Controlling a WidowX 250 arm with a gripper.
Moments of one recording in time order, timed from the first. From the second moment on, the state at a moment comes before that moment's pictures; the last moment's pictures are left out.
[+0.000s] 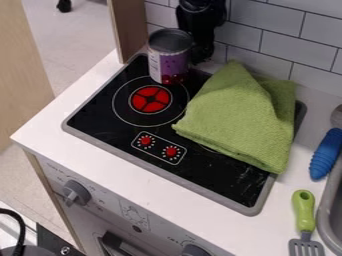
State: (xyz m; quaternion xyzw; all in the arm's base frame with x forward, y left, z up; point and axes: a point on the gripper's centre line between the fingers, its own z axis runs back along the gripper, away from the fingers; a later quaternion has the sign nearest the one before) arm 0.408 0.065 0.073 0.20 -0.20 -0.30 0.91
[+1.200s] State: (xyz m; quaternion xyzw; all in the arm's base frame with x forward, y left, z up) arm 0.364 0.105 0.057 0.24 -0.08 0.03 0.97
